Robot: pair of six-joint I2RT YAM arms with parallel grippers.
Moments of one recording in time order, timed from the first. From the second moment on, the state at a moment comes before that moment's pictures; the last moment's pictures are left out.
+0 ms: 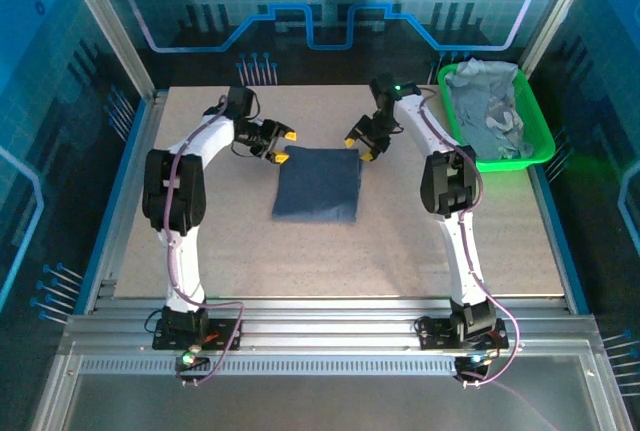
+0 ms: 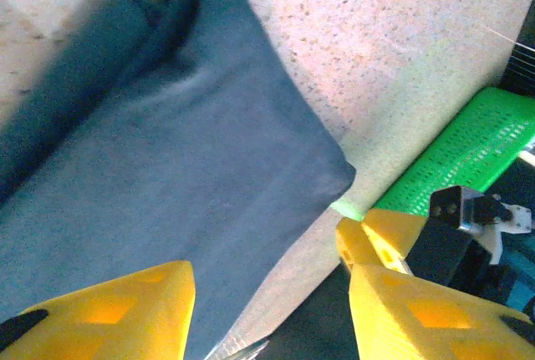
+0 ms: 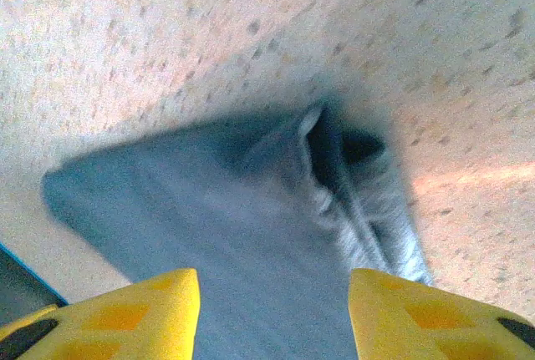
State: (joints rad) left arm -0.10 2.11 1.68 -0.66 0.68 -1.14; right arm 0.27 2.50 2.38 -1.25 -0.43 0.86
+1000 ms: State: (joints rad) left arm -0.18 2.10 1.43 -0.60 0.58 -1.10; right arm 0.43 2.13 1.55 -0.87 -0.44 1.01
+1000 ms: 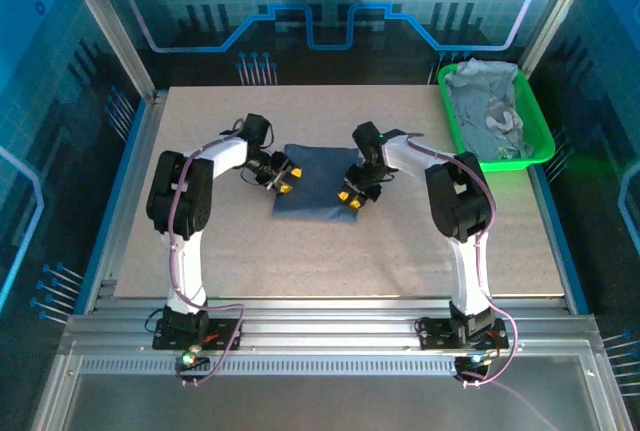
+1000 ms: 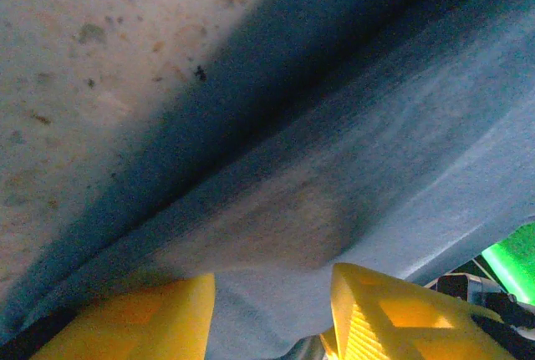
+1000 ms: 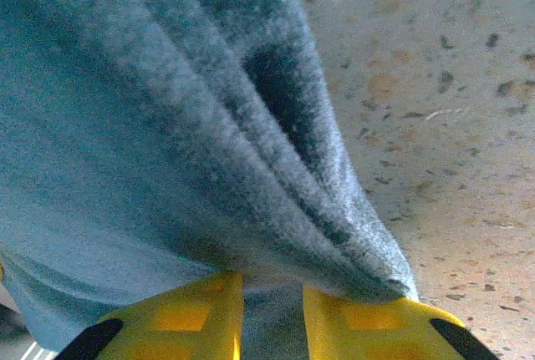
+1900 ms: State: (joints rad) left arm -0.61 1.69 0.86 -0.06 0.24 -1.93; right arm 0.33 2.21 1.73 -0.82 -0.51 0.84
